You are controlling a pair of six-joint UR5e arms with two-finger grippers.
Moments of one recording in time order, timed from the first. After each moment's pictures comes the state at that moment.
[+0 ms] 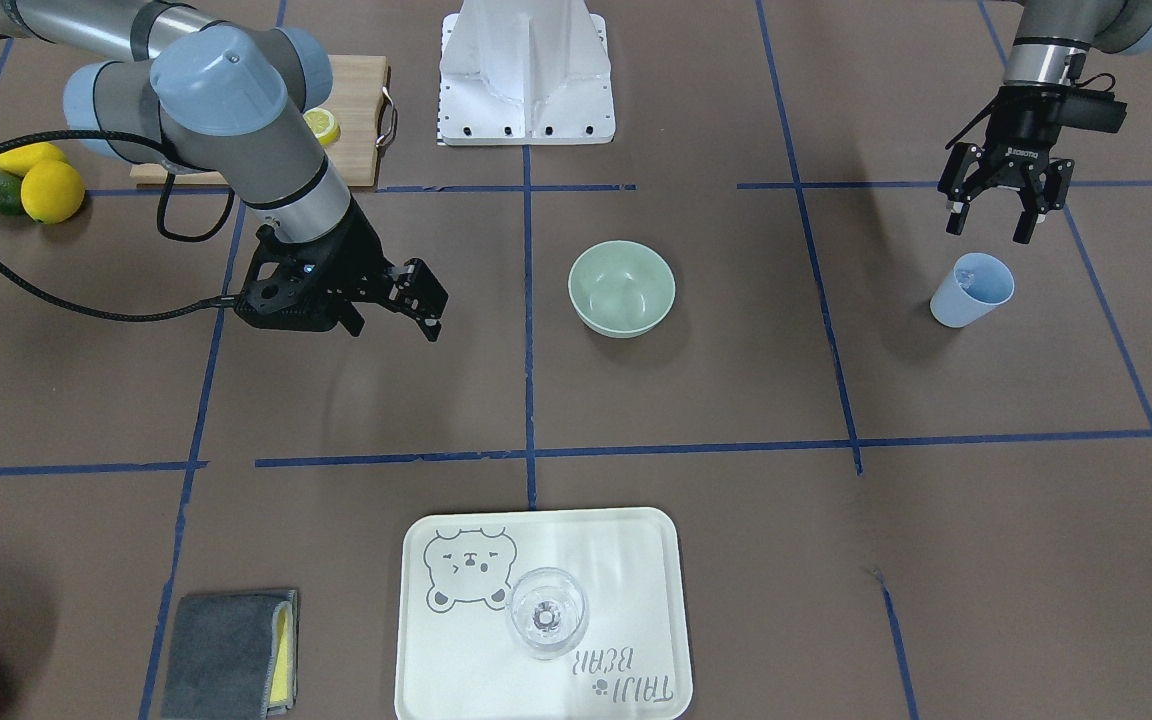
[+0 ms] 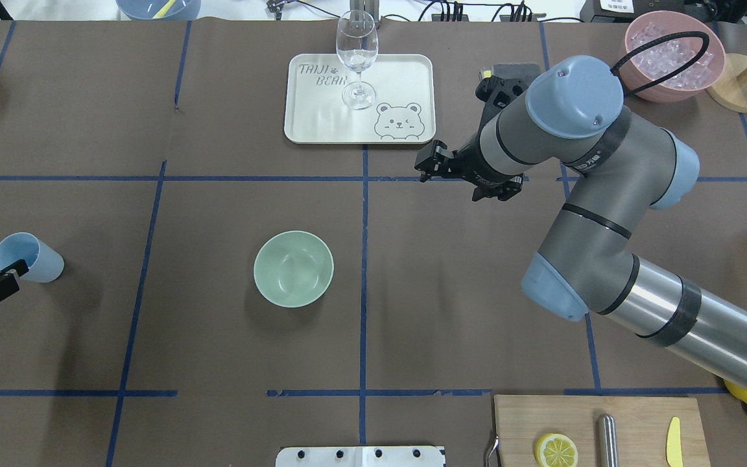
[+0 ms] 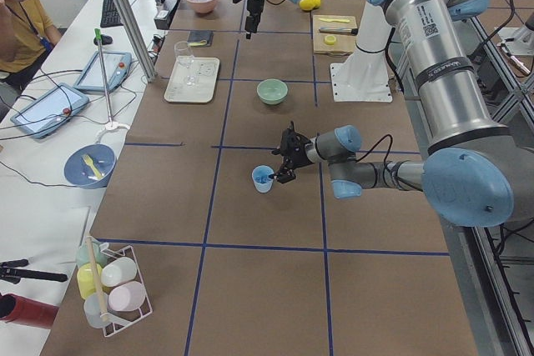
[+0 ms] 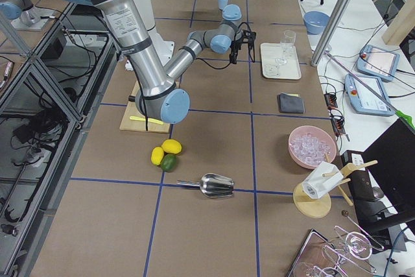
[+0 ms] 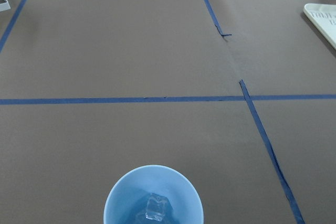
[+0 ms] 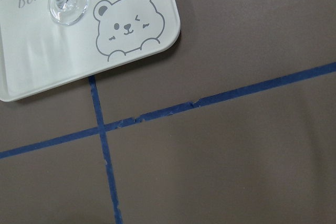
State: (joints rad) left arm -0.32 -1.07 -1.86 -2.89 -0.98 -1.27; right arm 0.70 -1.03 1.75 -1.31 1.99 1.44
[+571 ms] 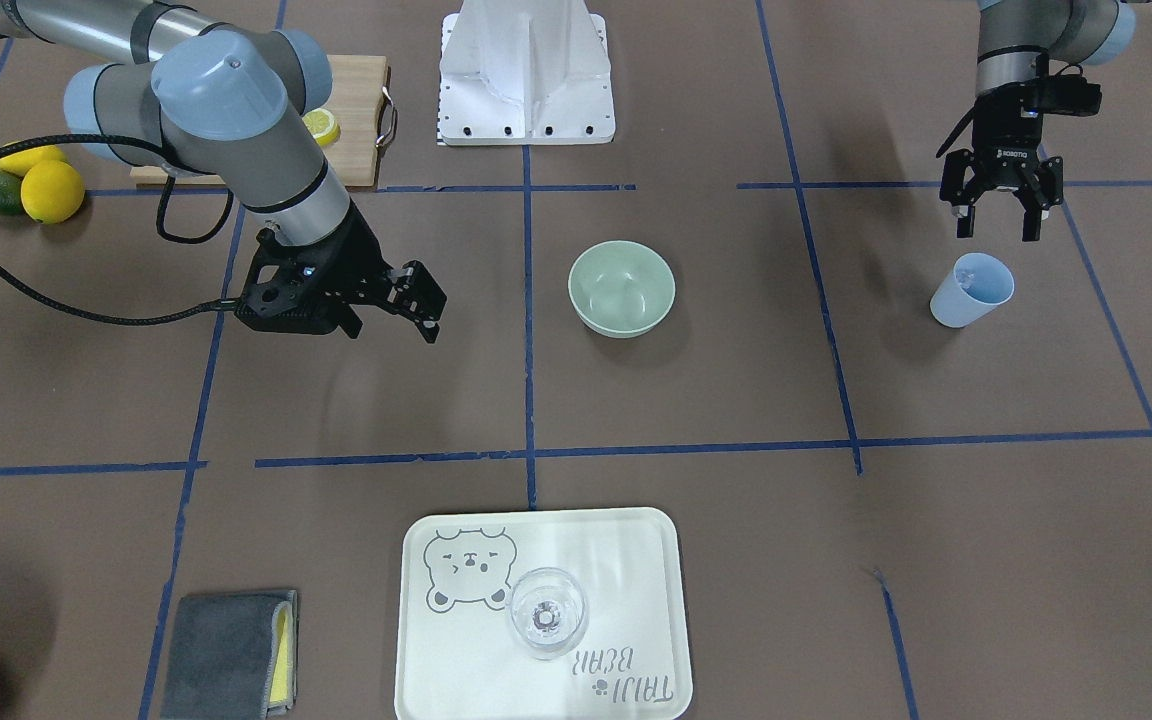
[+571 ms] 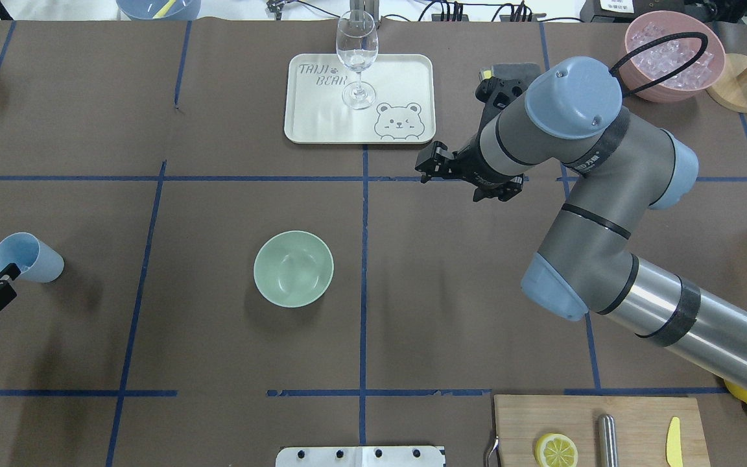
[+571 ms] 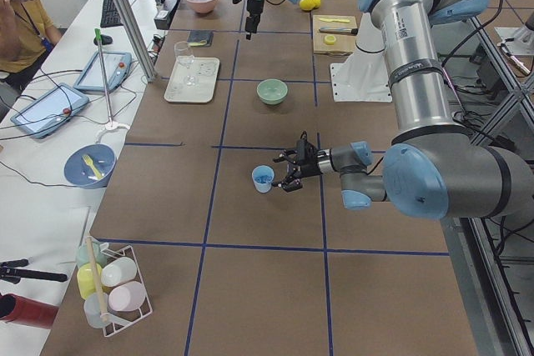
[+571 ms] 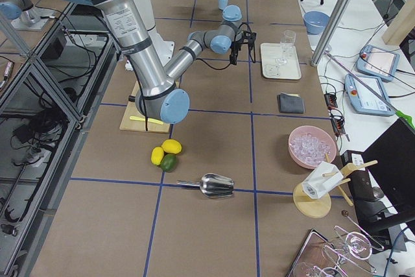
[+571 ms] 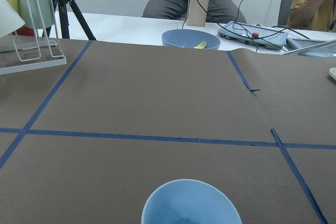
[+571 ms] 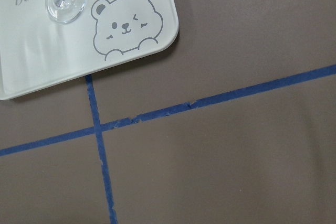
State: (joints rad) left arm -0.09 -1.08 -1.76 -2.89 -0.54 -1.41; right arm 0.70 -1.04 1.74 -1.32 1.99 1.42
